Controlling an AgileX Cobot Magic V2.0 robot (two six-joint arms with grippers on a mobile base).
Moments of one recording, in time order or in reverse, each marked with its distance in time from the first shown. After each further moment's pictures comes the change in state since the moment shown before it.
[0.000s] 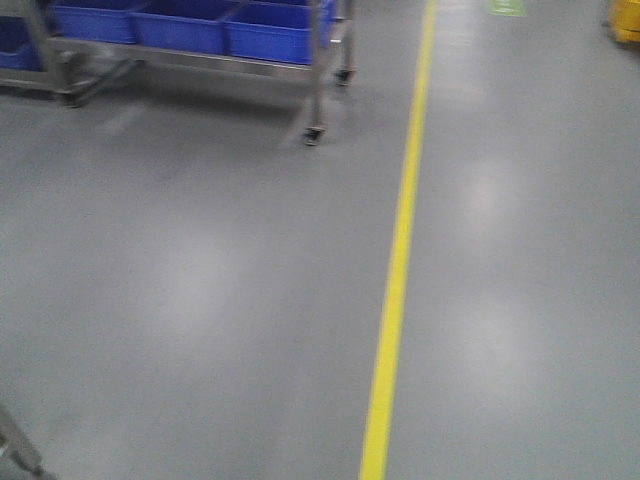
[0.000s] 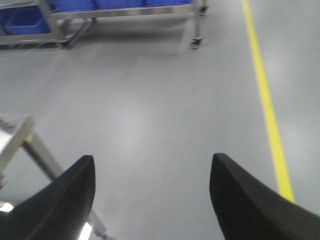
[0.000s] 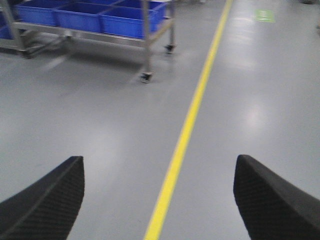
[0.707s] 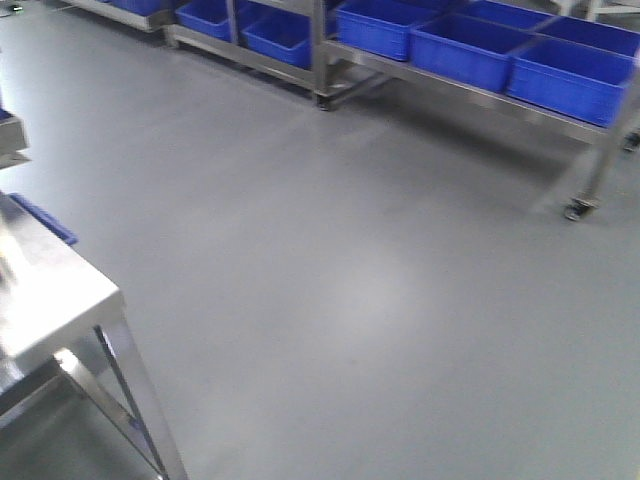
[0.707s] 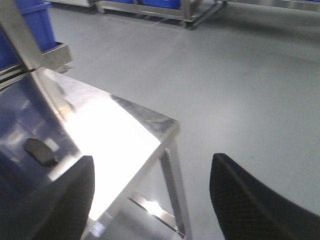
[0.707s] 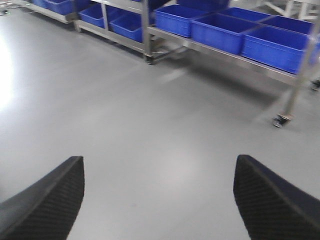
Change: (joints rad) left arm 0.000 0.000 0.000 0.000 0.000 0.000; right arm 0.000 0.000 0.000 0.000 0.000 0.000
